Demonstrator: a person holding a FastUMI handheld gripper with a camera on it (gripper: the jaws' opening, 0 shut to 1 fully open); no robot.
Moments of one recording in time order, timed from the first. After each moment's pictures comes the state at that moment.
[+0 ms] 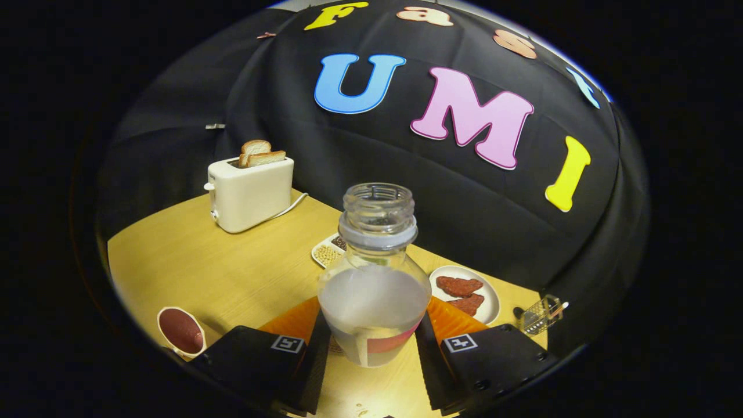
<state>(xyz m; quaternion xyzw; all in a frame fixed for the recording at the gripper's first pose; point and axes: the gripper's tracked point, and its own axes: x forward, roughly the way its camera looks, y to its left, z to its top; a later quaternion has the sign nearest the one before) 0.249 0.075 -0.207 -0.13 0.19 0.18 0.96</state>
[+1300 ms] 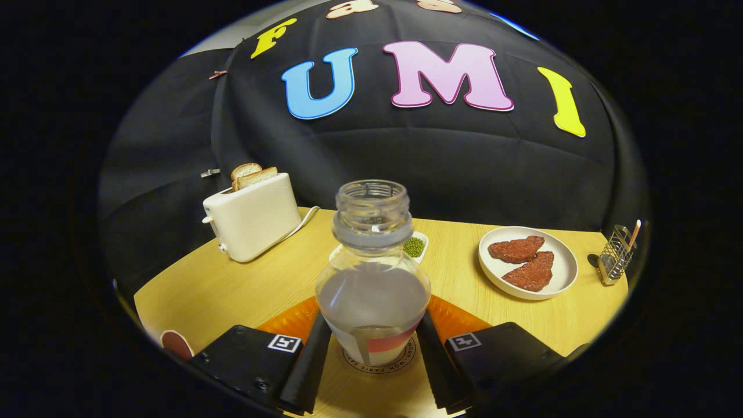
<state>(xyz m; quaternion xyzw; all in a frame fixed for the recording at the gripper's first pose) 0.281 0.095 -0.269 0.01 0.20 0.22 0.95</state>
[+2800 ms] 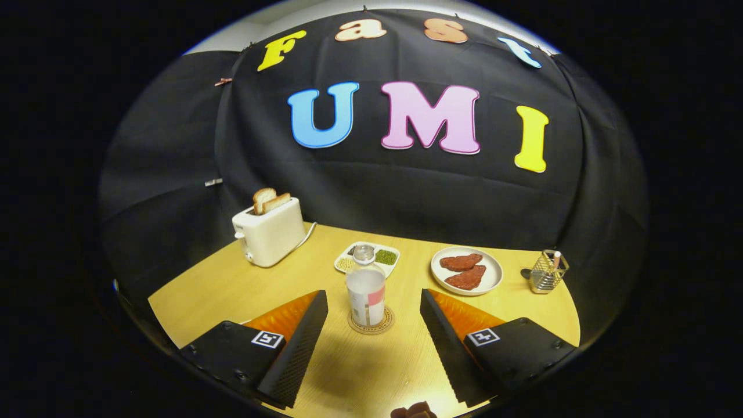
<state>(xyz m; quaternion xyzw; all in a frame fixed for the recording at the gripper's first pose) 0.142 0.034 -0.118 -0.01 0.16 0.15 0.98</state>
